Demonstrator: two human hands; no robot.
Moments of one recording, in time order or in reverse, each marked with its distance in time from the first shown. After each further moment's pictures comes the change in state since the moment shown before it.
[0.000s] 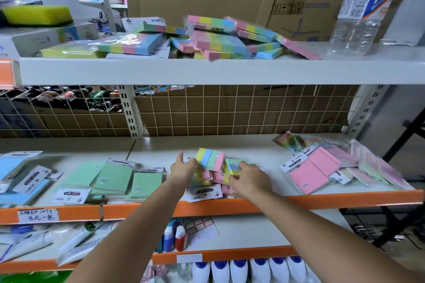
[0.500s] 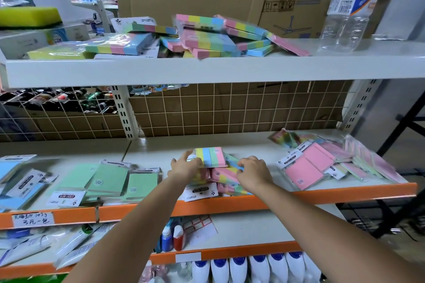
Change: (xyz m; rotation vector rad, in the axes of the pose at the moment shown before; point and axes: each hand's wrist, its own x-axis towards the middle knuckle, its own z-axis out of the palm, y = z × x) left_hand 0.017 -0.004 0.014 0.114 -0.044 -0.001; right_hand 0.013 0.023 -0.004 0.162 -0.019 -0.014
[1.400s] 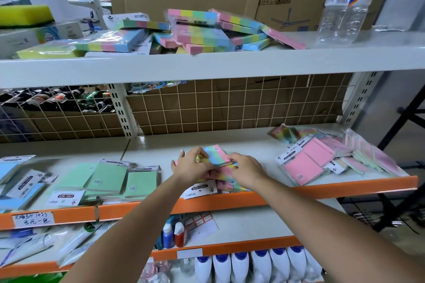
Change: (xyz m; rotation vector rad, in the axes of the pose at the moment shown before) left_hand -0.032 0.012 0.005 0.293 0.009 0.371; right_hand 0.004 -0.005 0.003 0.104 -0.081 -0.101
